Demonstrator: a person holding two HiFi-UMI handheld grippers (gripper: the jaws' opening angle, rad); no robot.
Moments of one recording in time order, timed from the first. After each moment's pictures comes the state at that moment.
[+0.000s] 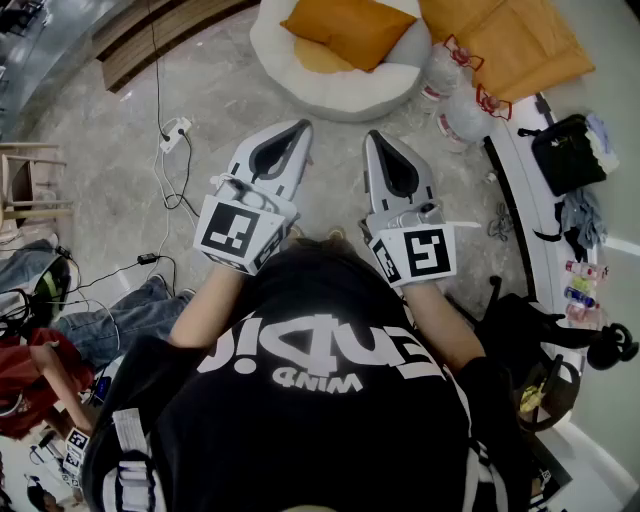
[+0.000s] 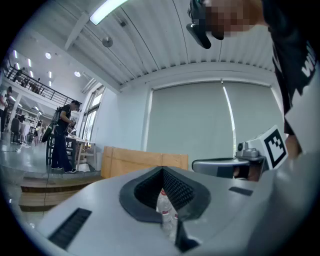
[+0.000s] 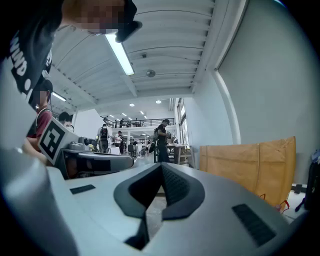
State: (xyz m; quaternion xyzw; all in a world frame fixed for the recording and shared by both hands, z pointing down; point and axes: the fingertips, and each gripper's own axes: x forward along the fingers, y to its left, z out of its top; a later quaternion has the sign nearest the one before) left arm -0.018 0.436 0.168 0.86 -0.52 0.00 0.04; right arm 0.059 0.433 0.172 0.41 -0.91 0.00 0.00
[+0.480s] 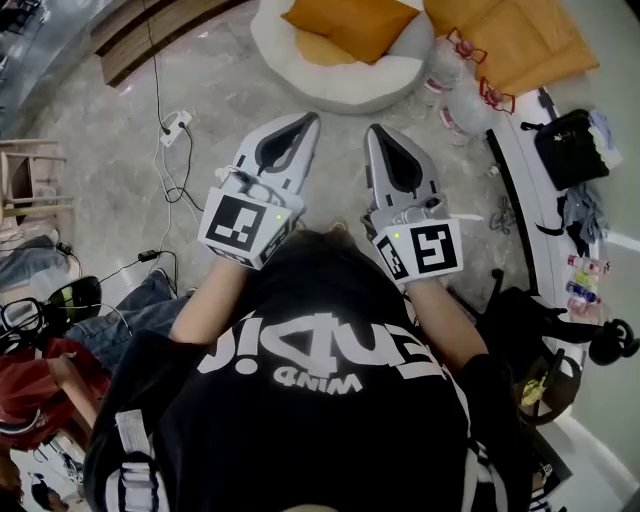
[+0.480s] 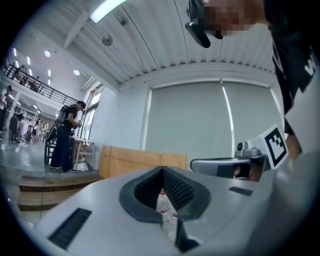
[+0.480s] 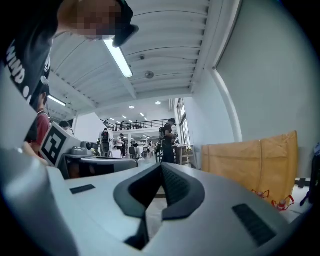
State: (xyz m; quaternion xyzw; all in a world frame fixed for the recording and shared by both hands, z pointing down) left arm -0.019 0.433 0.169 0.86 -0.51 0.00 0.04; right arm 0.051 0.436 0.168 0.40 -0.92 0.02 -0.01
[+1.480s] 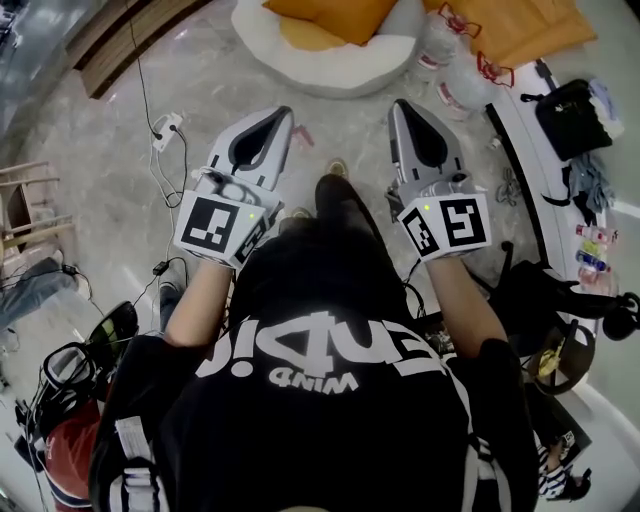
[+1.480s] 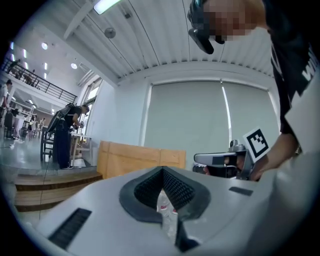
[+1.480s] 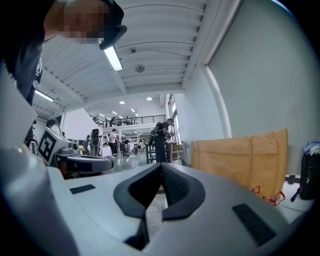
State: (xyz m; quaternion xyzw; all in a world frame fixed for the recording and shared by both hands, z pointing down) left arm -0.060 0.412 0.194 0.87 -0.48 0.02 0.06; right arm 0.067 0.388 0.191 0.45 -0.89 0.04 0.01
